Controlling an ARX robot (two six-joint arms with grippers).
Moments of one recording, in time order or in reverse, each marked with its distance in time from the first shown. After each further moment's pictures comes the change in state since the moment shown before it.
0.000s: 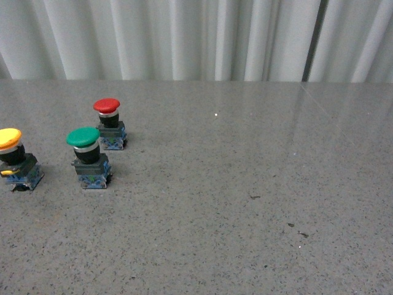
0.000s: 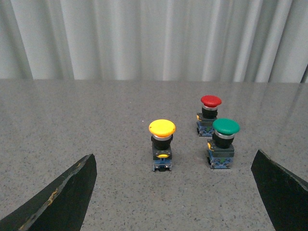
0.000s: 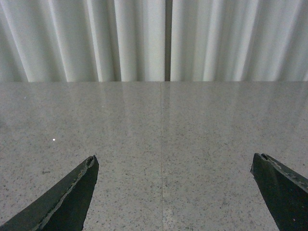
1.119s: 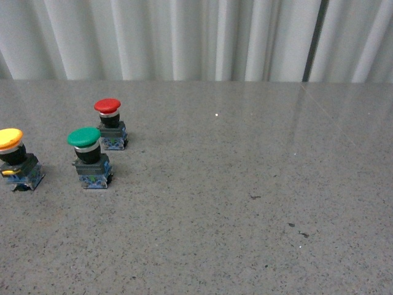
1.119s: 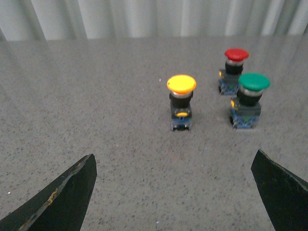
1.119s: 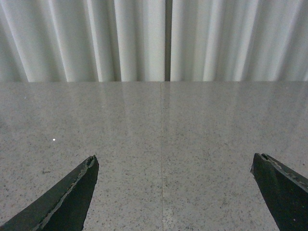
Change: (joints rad) left arm -0.038 0.113 0.066 -0.143 -0.112 0.050; right arm 0.000 0.000 0.000 0.000 0.000 0.000
